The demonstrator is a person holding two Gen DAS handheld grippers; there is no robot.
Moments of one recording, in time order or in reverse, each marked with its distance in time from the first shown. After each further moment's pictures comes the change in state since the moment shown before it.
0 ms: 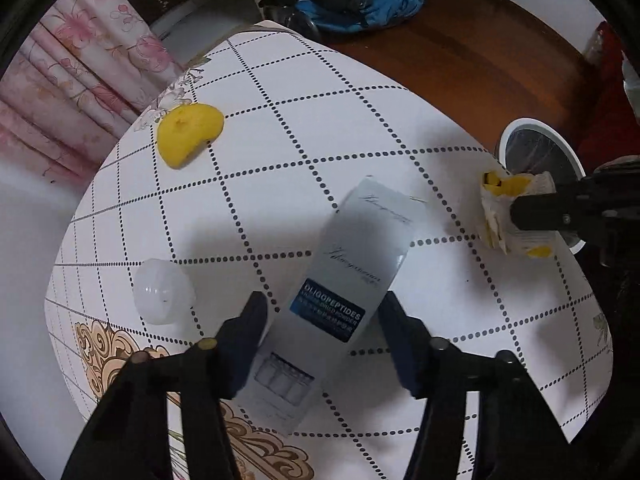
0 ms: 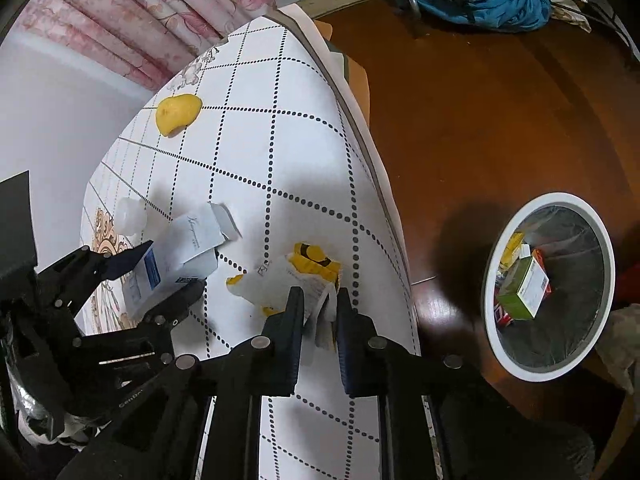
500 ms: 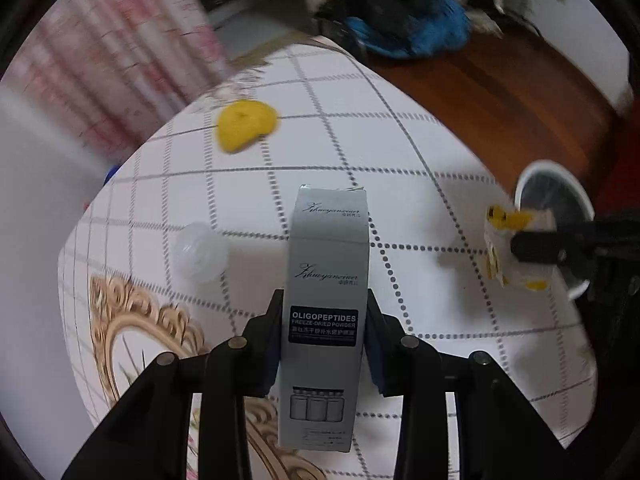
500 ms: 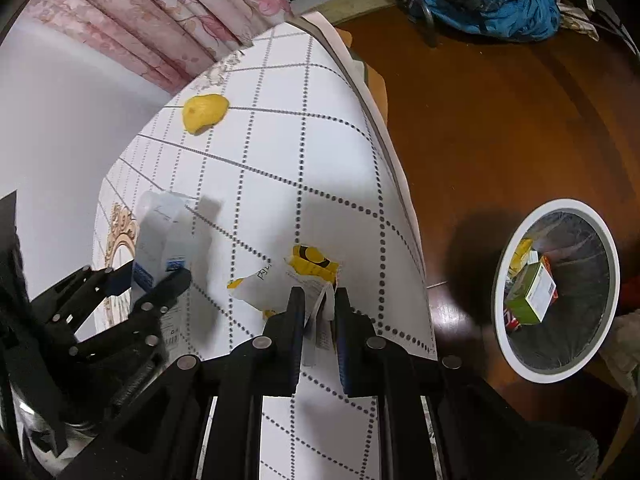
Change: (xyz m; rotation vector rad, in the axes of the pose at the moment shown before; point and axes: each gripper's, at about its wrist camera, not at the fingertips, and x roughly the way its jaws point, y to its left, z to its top) left arm -0.029 0.010 -0.017 -0.215 -0.077 0.061; right arm -0.014 0.015 -0.009 -0.032 -0.032 0.037
